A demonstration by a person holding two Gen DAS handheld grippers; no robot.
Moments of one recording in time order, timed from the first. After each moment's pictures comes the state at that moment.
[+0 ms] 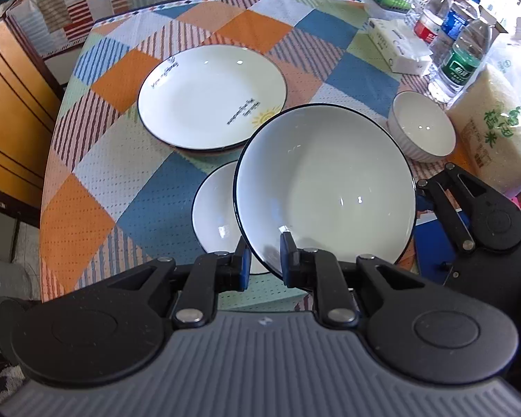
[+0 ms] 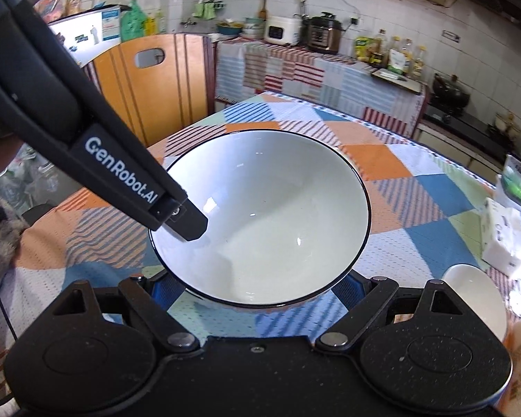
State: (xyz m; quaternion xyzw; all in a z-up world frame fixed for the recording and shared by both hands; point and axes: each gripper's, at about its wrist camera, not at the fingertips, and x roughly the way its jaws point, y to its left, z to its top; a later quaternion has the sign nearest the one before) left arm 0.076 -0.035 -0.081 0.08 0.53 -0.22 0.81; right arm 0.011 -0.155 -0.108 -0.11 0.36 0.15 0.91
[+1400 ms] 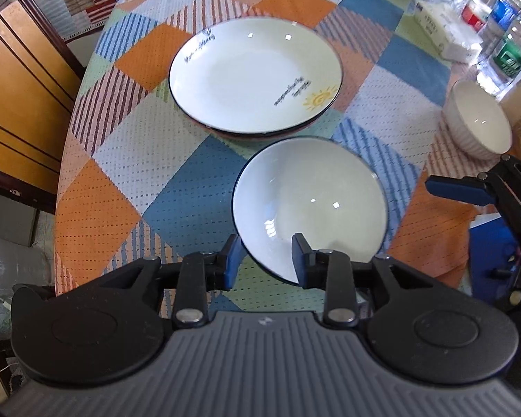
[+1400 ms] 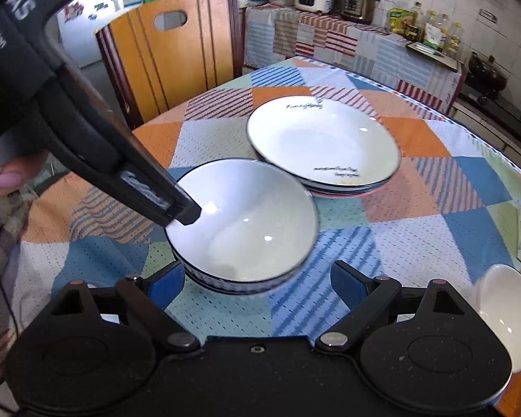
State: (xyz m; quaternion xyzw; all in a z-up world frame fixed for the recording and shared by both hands) left arm 0.107 -0.028 -0.109 0.10 0.55 -0.18 0.81; right arm 0.031 -0.166 -0.116 -0.10 0.42 0.18 0.89
